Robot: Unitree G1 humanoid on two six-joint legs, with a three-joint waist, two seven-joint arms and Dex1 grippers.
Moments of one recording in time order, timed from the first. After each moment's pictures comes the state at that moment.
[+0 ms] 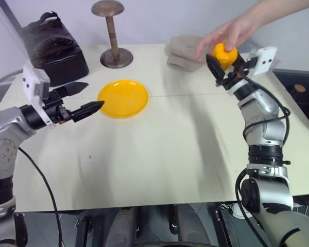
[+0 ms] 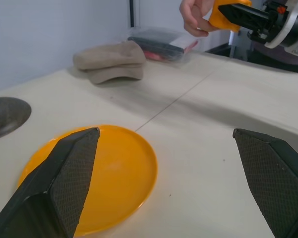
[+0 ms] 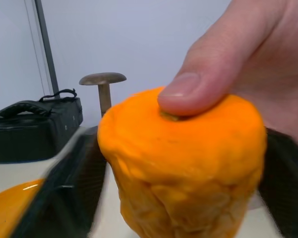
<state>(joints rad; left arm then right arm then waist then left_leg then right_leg) -0.37 0.82 0.35 -0.18 -0.73 0.60 -0.90 -0.76 -0.38 -0.25 0.30 0.42 0.13 0.55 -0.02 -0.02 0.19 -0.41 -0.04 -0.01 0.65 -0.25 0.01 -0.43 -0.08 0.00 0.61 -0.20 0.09</state>
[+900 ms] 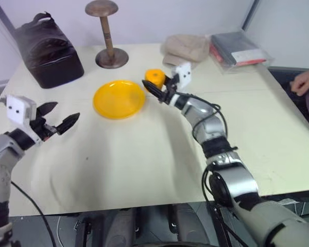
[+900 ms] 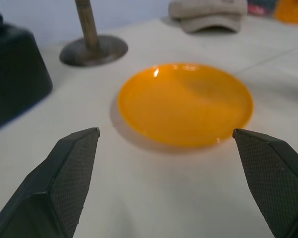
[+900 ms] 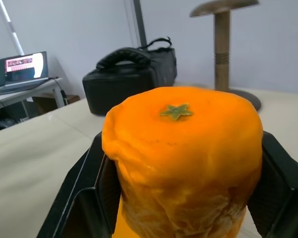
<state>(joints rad) -0.07 0.75 0.47 -0.17 -0.57 0.45 -0.72 -1.00 -0.06 -0.01 0.77 0.29 -0.02 0.66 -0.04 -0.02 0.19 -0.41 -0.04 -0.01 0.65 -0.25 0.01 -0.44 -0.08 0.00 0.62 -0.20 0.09</state>
